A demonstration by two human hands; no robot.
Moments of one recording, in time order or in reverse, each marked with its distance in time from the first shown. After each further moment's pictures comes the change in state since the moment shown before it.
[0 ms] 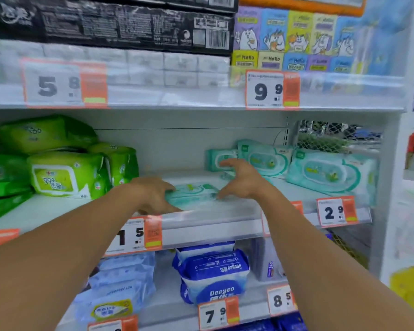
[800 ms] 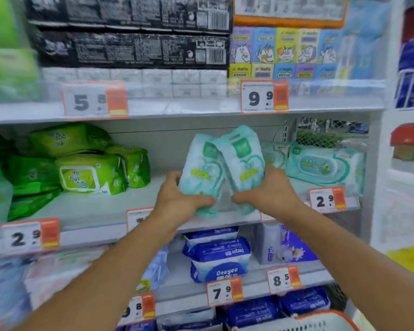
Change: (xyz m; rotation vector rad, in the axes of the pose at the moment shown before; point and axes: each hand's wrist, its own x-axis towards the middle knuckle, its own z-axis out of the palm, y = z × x) left_hand -0.087 0.057 0.034 -1.394 0.467 0.067; right_hand -0.132 -0.032 -0.033 0.265 0.247 0.047
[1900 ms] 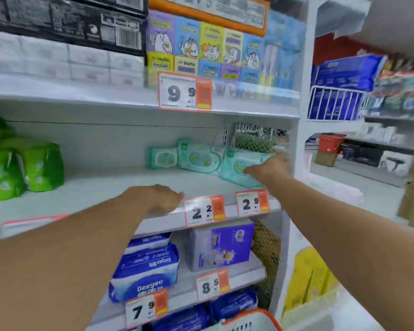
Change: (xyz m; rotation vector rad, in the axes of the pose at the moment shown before) left_hand 0.083 -0.005 0.121 1.321 -0.680 0.045; right_hand 0.114 0.121 -0.127 -0.271 0.310 0.515
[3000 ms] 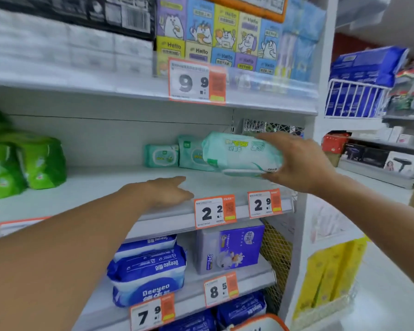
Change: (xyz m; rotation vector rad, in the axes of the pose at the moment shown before) left_hand 0.016 -0.020 0.003 -0.342 0.067 0.039; right_hand -0.045 0.000 -0.063 -0.494 0.136 -1.107
